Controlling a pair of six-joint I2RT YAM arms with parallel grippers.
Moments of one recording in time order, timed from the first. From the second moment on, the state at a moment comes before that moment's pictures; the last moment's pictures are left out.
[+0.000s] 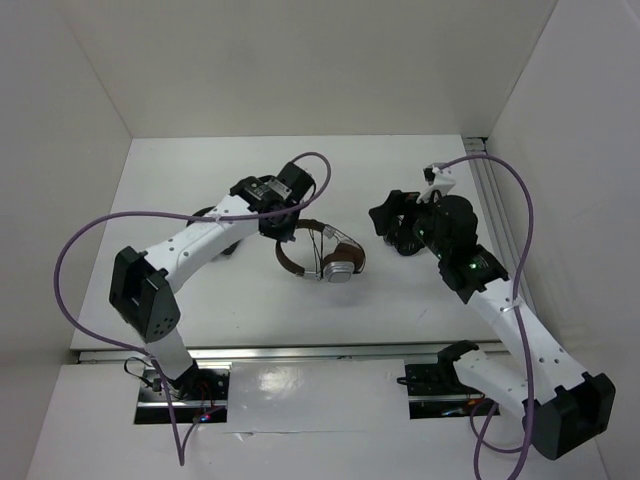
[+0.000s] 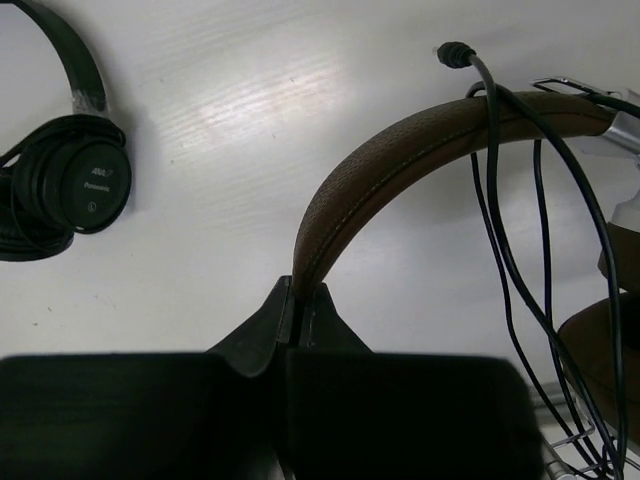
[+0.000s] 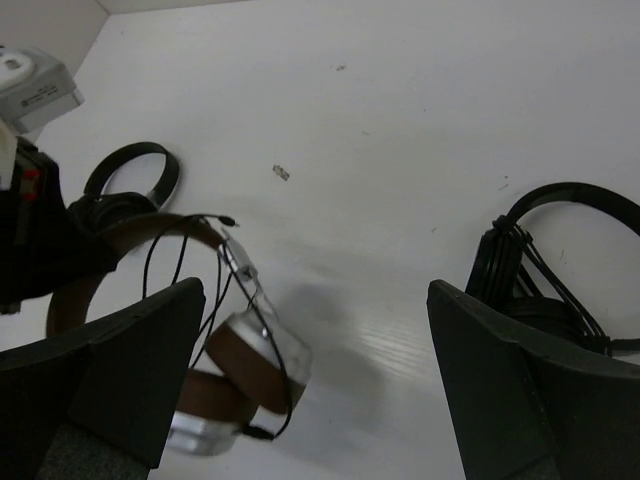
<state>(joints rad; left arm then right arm) -0.69 1.70 1.59 -1.02 -0.26 -0.34 0.38 0.93 0.82 -0.14 -0.03 0.34</state>
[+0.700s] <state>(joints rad) -0.50 1.97 1.44 -0.61 -0.29 -0.48 0.38 0.83 0.82 -0.17 -0.08 0.36</state>
